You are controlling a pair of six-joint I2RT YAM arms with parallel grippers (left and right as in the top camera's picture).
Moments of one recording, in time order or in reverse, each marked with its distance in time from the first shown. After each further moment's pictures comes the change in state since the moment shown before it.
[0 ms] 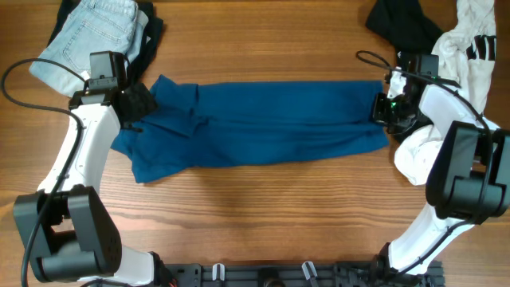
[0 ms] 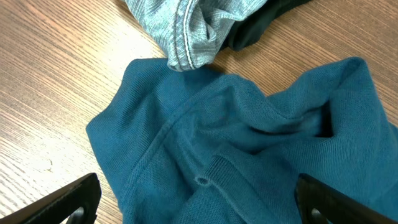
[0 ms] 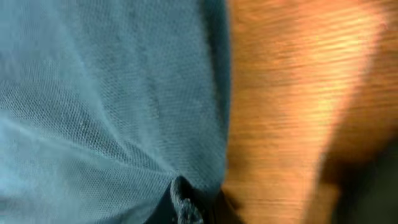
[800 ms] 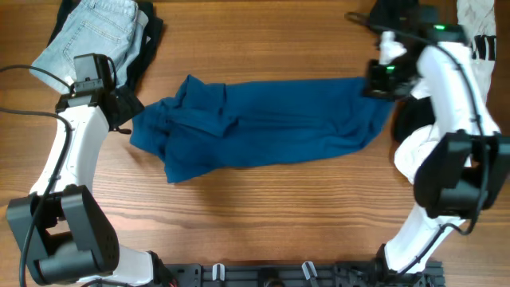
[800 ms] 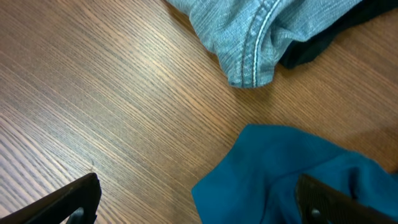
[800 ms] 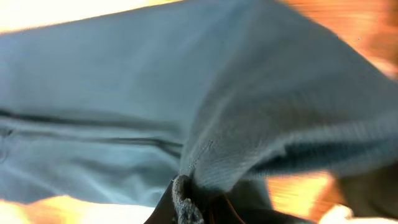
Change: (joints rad) left arm 0.073 0.000 0.001 -0.018 -0.041 0.008; right arm 0.187 0.007 0.459 -0.488 0.006 -0.026
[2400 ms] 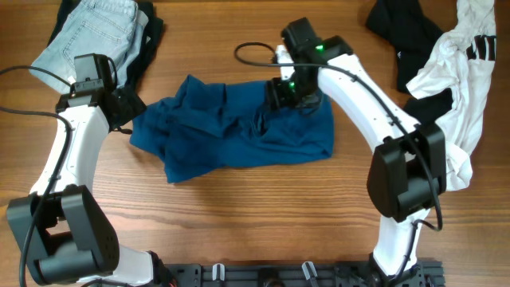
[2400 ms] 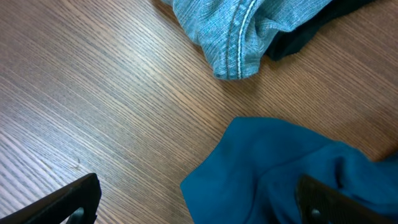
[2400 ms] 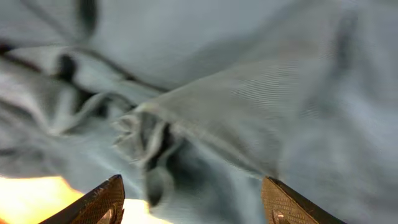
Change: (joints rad) left arm 0.000 0.000 0.000 -0.001 0.050 0.003; right arm 0.424 0.065 0.000 0.149 -0.006 0.183
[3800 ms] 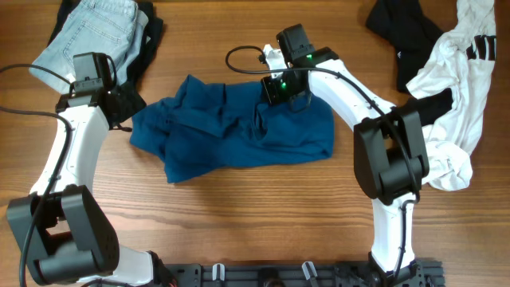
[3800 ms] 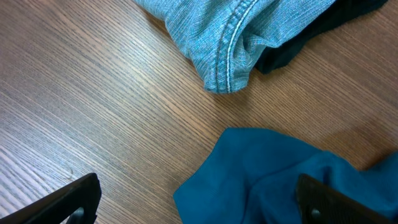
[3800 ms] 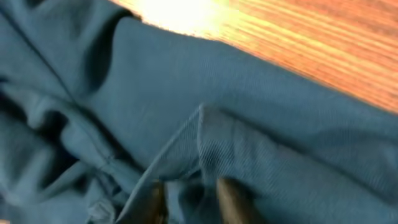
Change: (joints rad) left arm 0.000 0.000 0.000 0.038 0.003 0.001; right arm -0.007 0.135 -0.038 0.316 -0.119 -0.190
